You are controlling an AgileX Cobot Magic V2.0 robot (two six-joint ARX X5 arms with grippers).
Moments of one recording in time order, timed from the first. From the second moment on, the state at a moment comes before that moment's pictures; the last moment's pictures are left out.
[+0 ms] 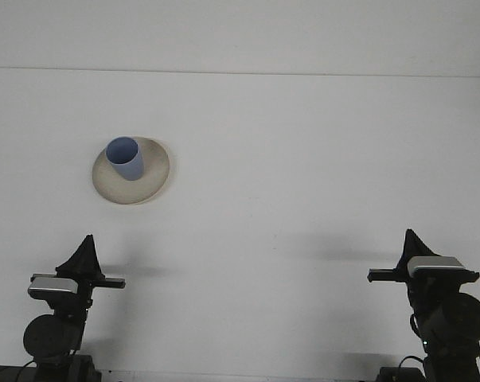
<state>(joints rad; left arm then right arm) -0.01 0.00 0.03 0.22 0.00 0.04 -0.01 0.37 0.53 -0.30 -0.02 0.02</state>
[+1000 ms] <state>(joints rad) -0.01 0.00 0.03 0.22 0.00 0.04 -0.02 0.00 0.07 0.04 -0.02 0.02</state>
